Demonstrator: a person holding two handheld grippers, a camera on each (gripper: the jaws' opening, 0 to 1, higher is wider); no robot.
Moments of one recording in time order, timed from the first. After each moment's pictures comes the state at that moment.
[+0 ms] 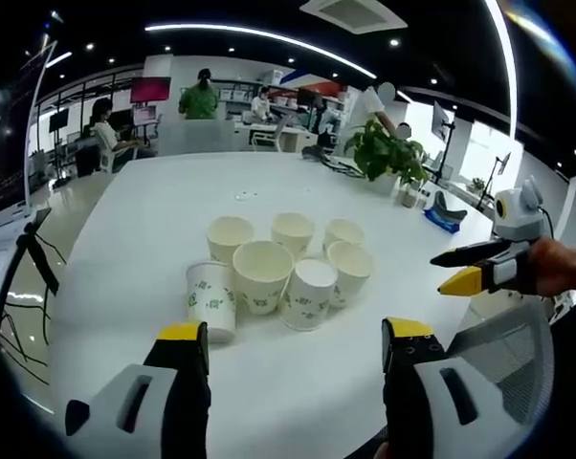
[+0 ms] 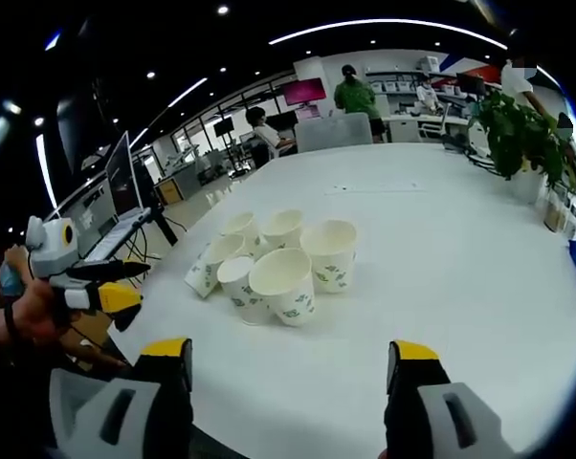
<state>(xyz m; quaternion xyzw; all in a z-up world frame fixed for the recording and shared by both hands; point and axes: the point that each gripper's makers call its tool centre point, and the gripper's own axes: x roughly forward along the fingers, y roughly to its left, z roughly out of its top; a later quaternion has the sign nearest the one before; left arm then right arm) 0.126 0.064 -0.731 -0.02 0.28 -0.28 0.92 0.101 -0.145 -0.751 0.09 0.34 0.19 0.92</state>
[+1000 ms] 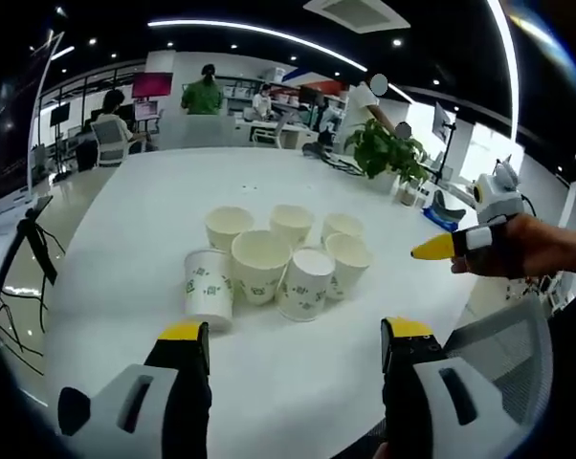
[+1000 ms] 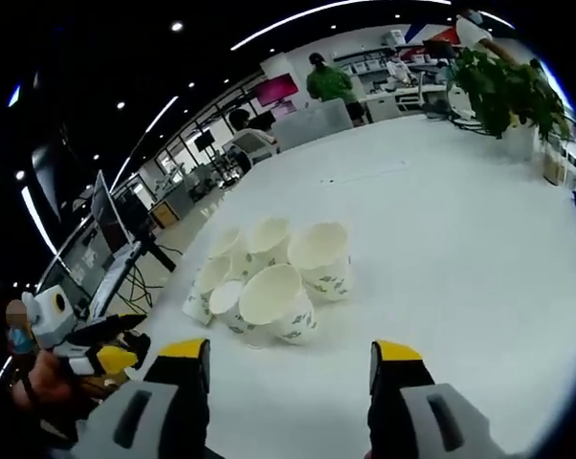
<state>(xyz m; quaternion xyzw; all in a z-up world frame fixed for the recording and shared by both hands) 0.118 0.067 -0.741 -0.03 0.29 -0.28 0.91 0.136 -0.144 -0.759 0.18 0.36 0.17 0.90</state>
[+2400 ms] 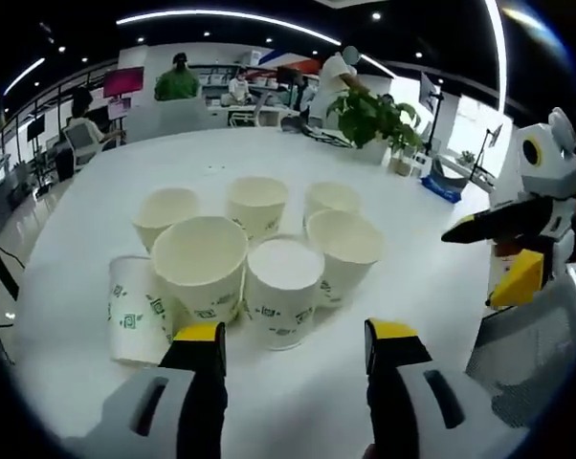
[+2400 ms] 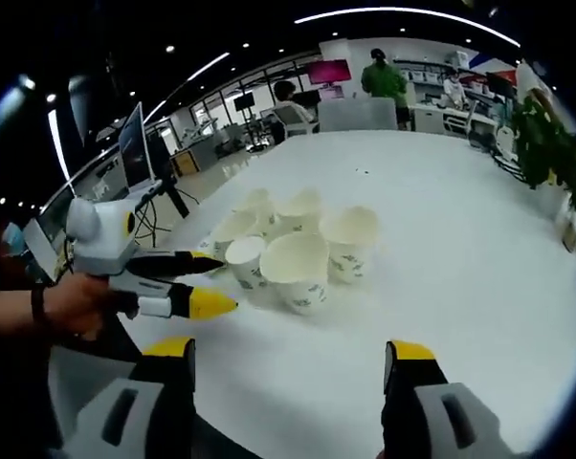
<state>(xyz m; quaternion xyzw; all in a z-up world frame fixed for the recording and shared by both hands) 0.164 -0.016 -0.796 0.02 0.32 -0.32 0.89 0.096 -0.139 -0.763 0.05 0.38 0.24 0.89</state>
